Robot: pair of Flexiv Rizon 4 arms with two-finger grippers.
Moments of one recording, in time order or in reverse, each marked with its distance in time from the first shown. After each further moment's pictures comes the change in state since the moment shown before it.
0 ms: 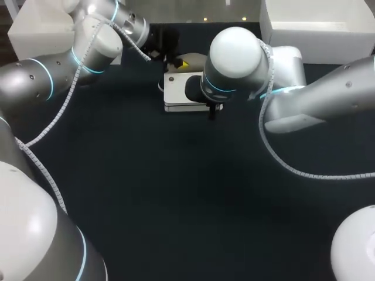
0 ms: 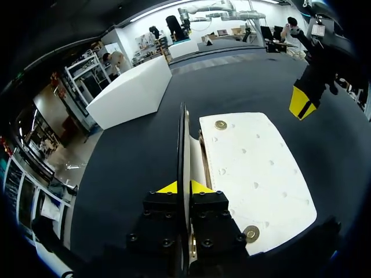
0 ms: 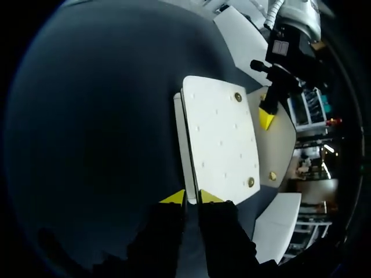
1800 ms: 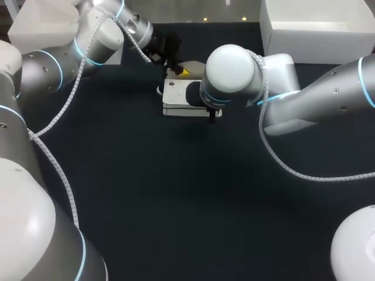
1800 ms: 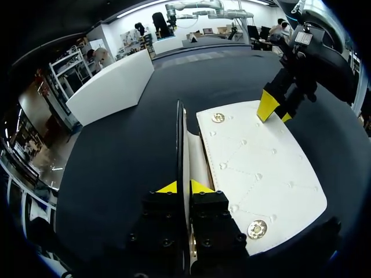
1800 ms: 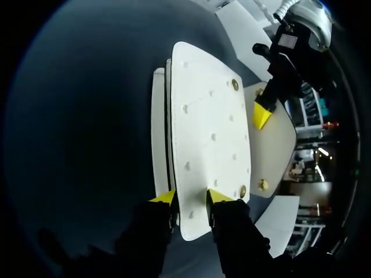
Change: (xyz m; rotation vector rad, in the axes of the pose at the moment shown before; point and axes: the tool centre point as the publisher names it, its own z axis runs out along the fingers) left arm 0.016 0.013 0.019 -0.016 0.142 0.005; right arm -0.007 -0.005 0.042 0.015 -0.052 -0.034
